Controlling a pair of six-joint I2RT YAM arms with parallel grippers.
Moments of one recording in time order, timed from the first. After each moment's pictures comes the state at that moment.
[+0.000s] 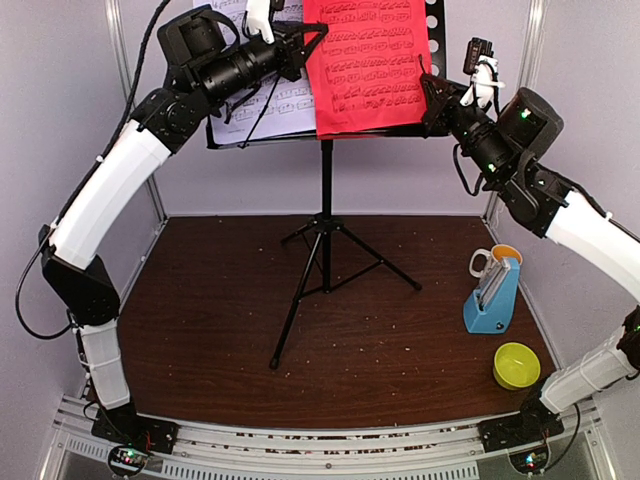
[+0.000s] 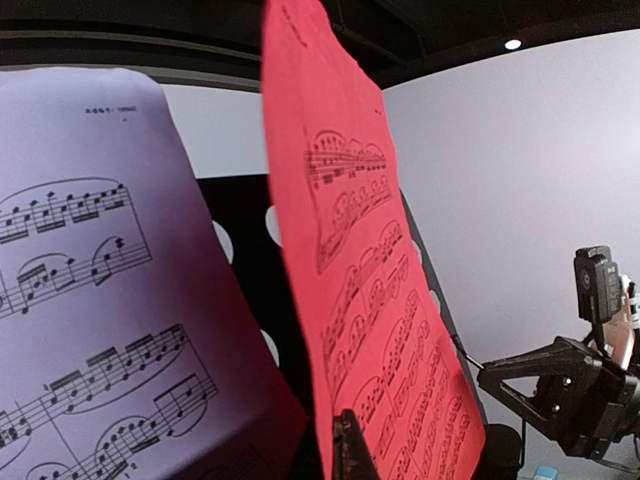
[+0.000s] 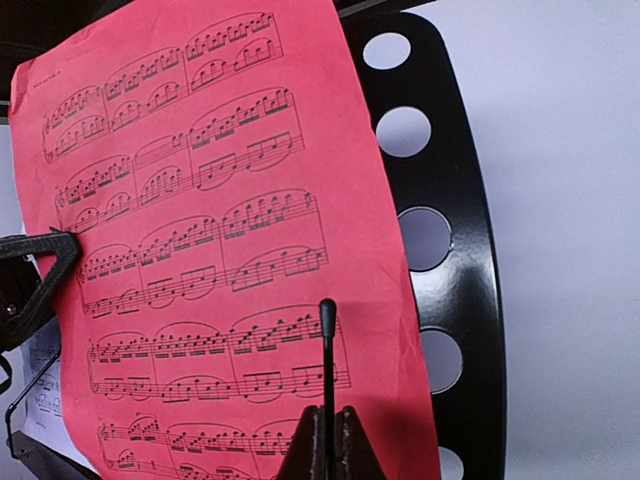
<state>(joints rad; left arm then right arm) -0.82 1.93 2.48 -0.21 0.13 0.12 0.71 1.34 1.45 0.32 0.25 0.05</state>
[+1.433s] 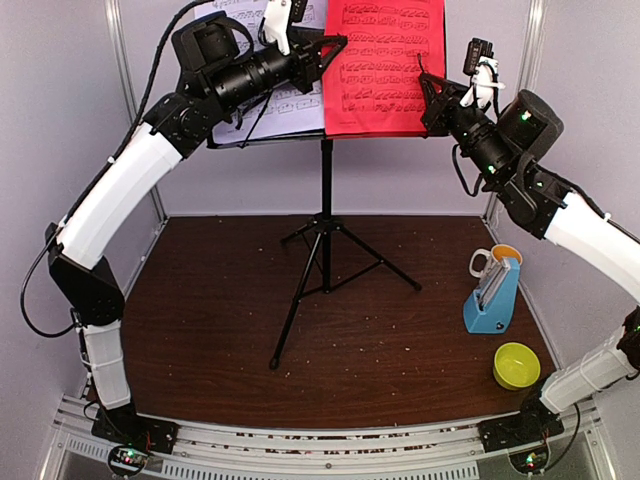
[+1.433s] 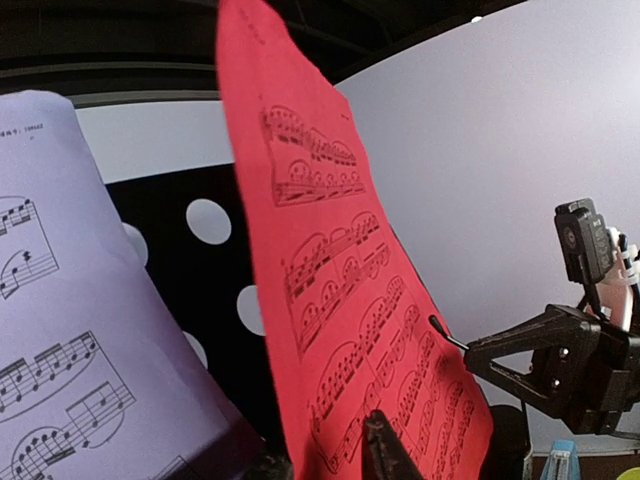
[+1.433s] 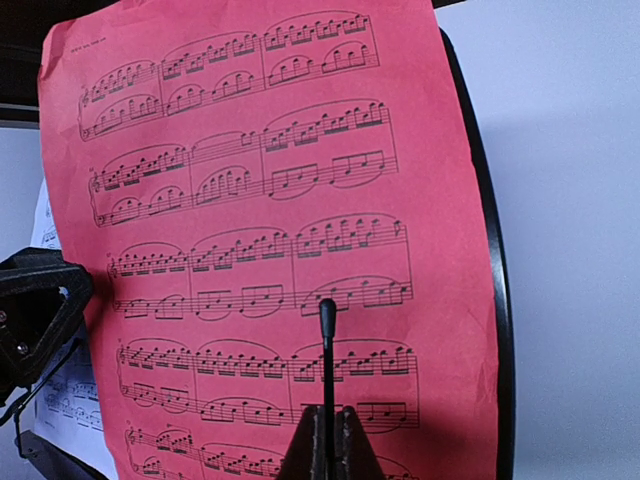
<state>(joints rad) -0.83 1.95 2.47 -0.19 0.19 0.24 0.70 1.34 1.43 0.35 0.22 0.05</state>
